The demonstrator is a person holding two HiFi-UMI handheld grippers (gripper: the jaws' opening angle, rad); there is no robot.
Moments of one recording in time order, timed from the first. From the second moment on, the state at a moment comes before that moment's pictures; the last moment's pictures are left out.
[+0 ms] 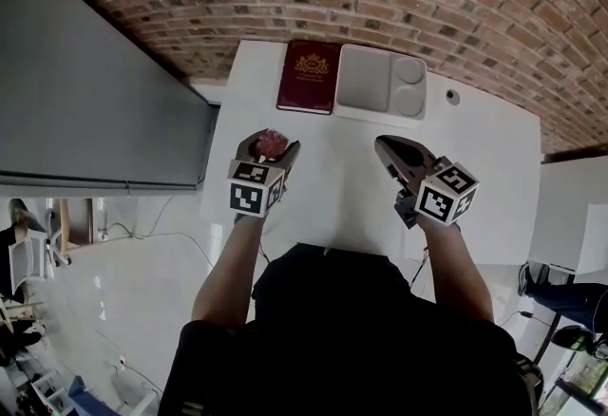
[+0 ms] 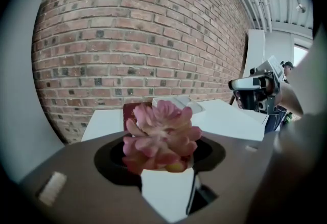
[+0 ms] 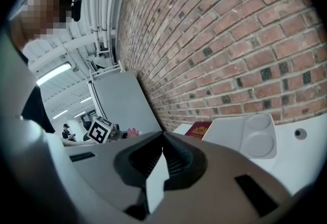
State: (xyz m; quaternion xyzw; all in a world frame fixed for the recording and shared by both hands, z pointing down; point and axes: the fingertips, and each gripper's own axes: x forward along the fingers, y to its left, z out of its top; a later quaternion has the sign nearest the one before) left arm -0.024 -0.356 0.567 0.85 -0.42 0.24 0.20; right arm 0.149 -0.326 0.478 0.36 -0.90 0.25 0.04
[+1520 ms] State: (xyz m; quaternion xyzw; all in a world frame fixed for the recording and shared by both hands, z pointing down) left arm 0.018 -0.399 0.748 0.83 -0.31 0.40 0.23; right arm 0.190 -0.284 0.542 0.43 -0.85 0.31 0.08
